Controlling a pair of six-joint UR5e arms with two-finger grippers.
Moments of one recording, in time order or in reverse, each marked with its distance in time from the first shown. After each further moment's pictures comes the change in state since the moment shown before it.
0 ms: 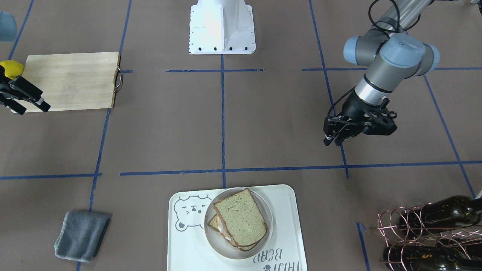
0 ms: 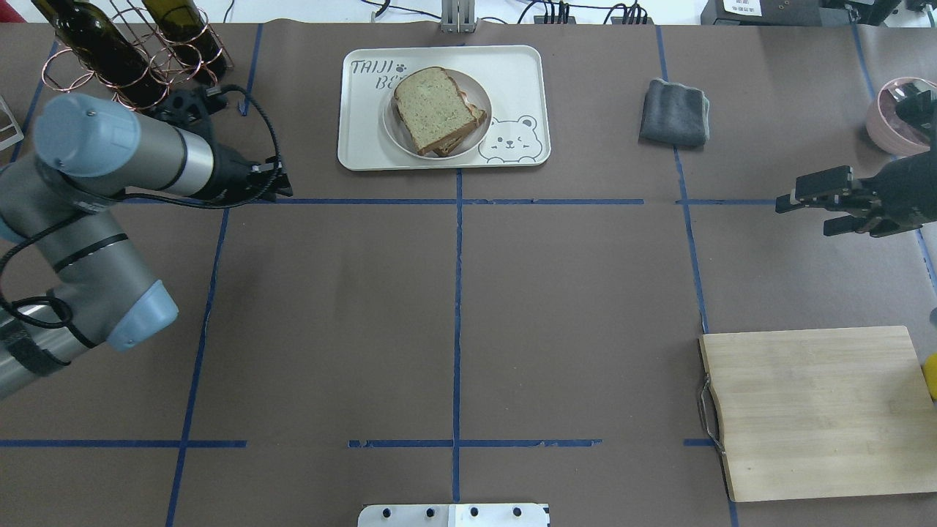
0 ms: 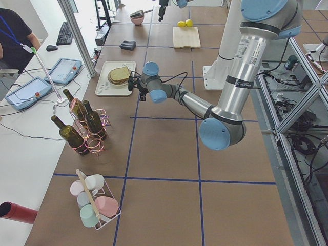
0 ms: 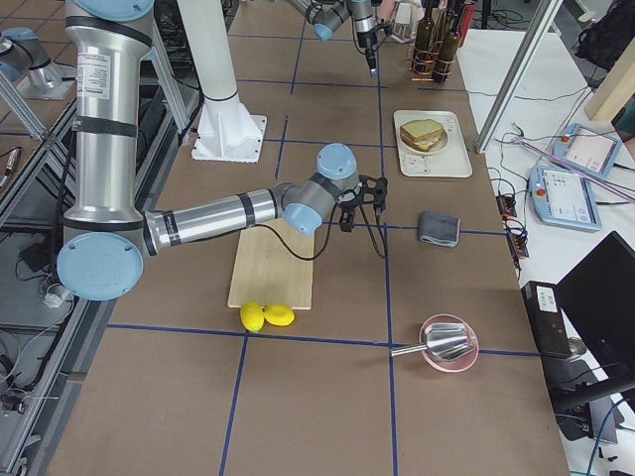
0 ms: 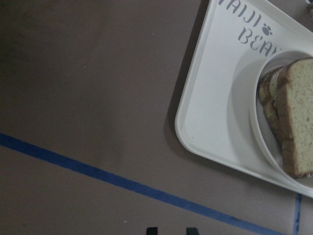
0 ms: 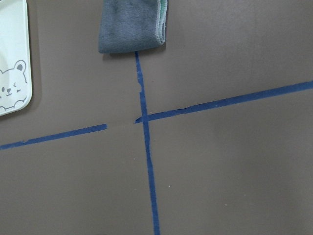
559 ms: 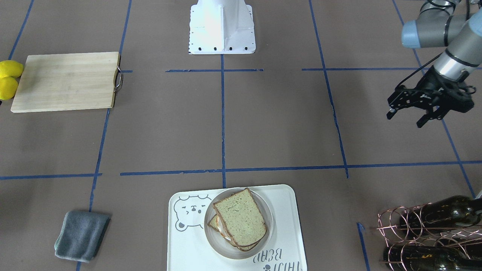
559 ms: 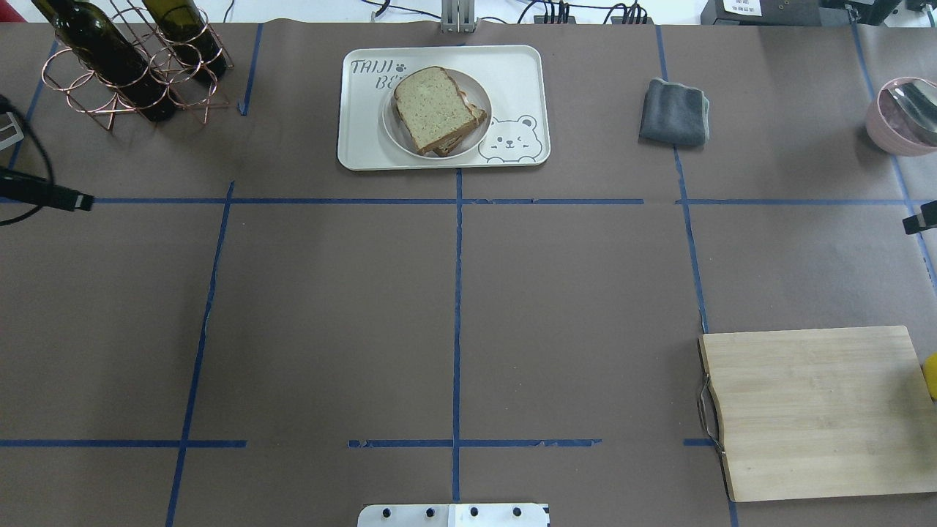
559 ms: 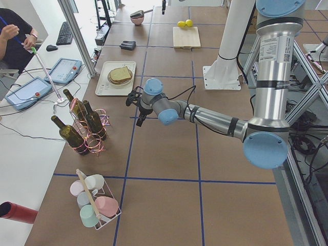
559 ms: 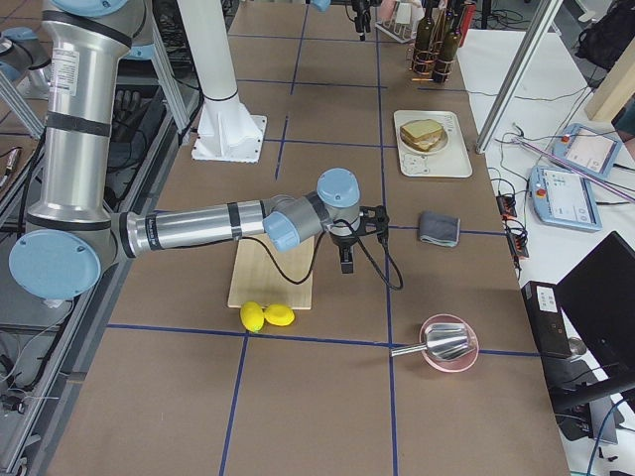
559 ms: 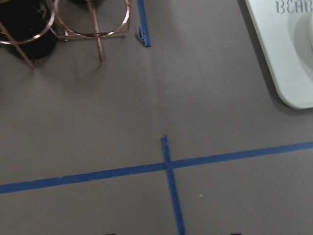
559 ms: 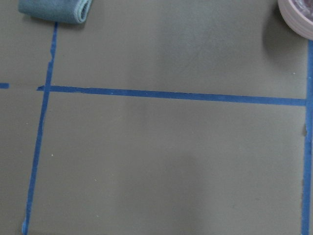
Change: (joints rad) left arm -0.258 0.307 -0.121 -0.001 -0.164 0.623; right arm 0.180 -0.064 0.002 -0.316 0.044 -0.584
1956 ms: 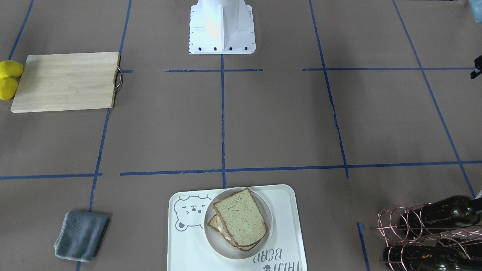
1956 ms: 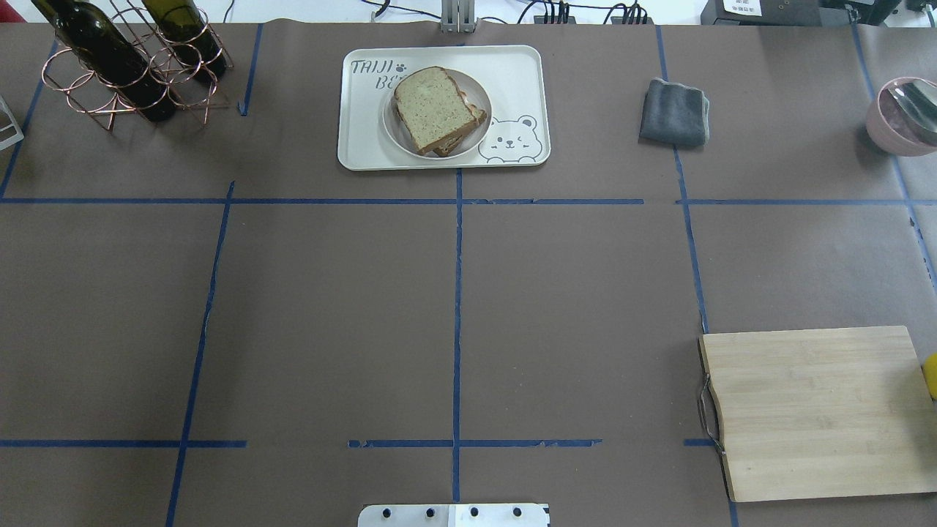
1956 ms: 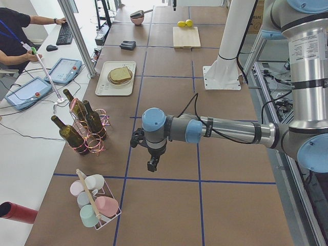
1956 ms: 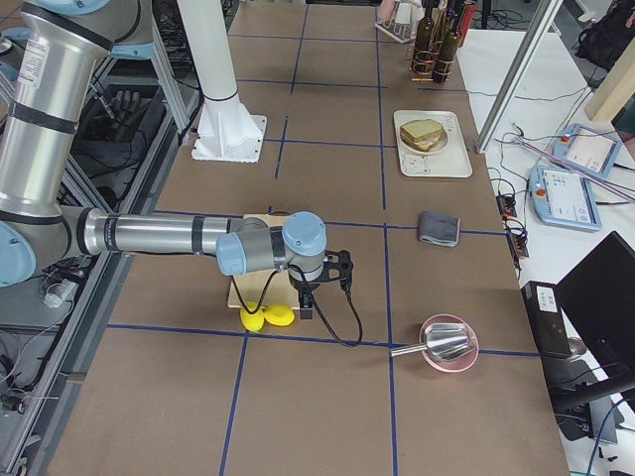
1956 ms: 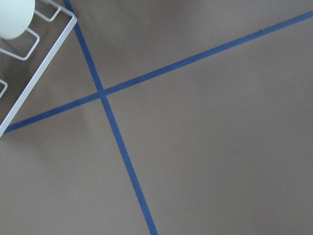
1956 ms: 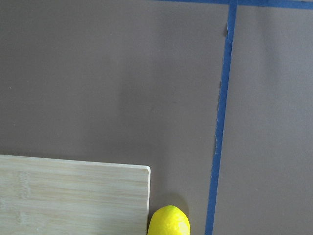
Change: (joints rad) left arm -0.360 0.121 -0.041 0.653 -0.138 0.721; right arm 0.079 -0.165 0.012 -0.148 0.010 -0.266
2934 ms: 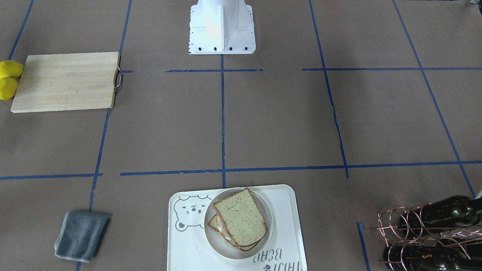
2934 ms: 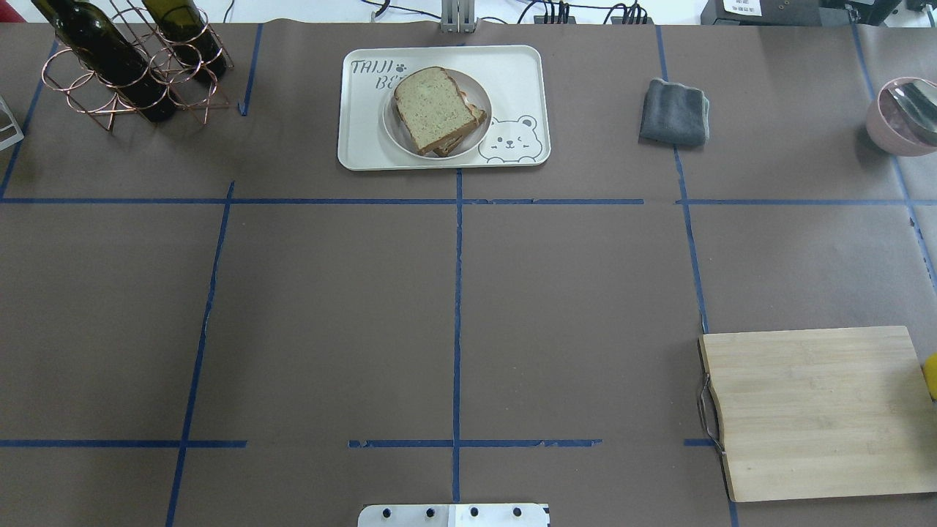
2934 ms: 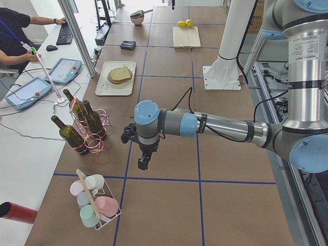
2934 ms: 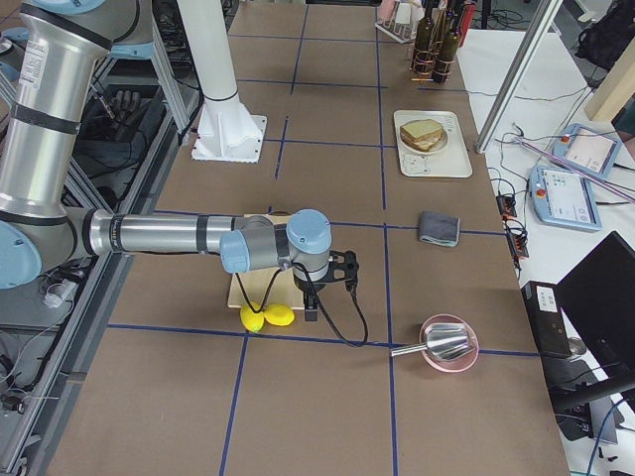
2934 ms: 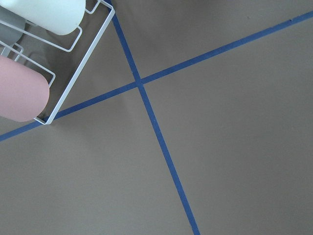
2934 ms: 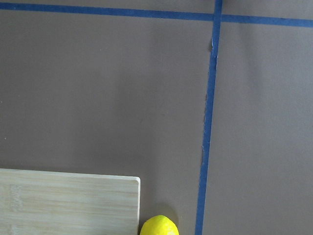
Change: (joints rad) left arm -0.037 -0.074 0.000 0.078 0.035 0.027; right arm 0.027 0.022 -0.003 -0.017 -0.025 -0.006
